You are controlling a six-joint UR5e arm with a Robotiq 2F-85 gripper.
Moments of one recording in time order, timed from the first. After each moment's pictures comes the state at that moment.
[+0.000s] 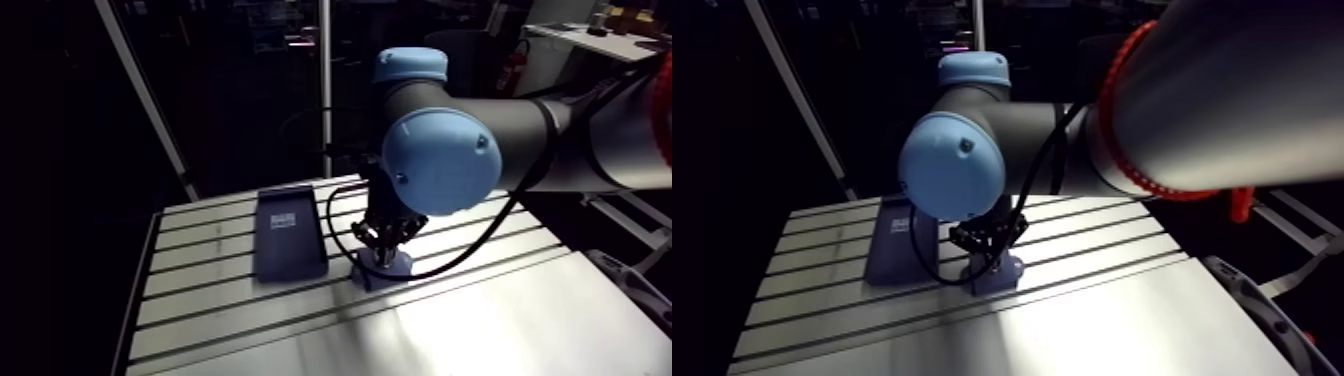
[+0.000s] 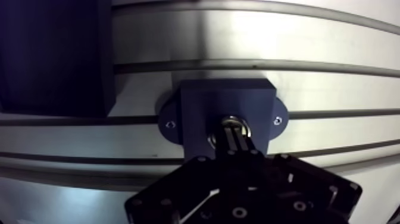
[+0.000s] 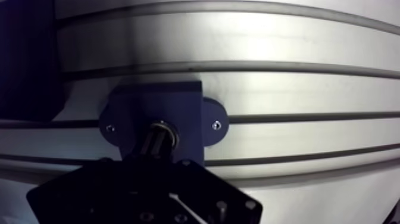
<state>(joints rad) -0.30 -1.31 2.09 -2.25 -1.60 -1.85</state>
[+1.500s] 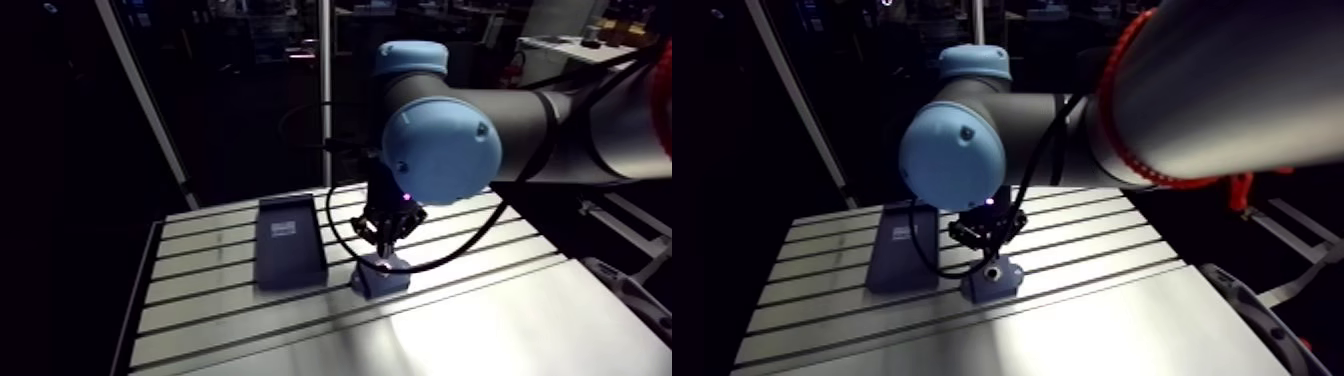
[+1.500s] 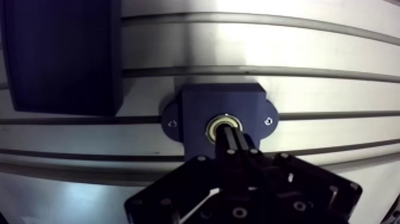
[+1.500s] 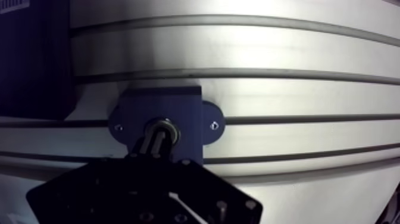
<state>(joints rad) -0.30 -1.35 2.07 -2.22 -1.59 -1.86</state>
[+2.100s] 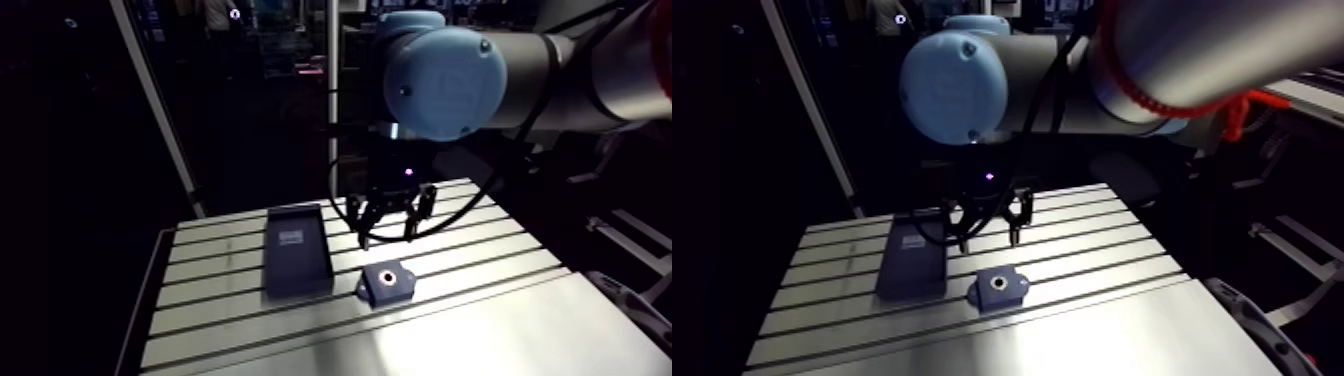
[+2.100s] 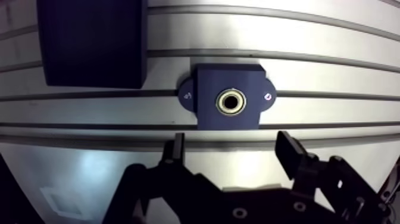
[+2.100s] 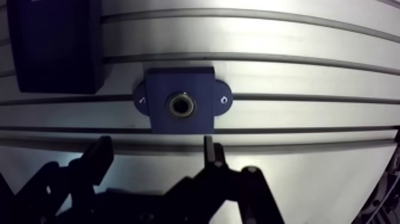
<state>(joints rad) -0.27 -1.39 1.94 -1.97 -1.59 -1.84</state>
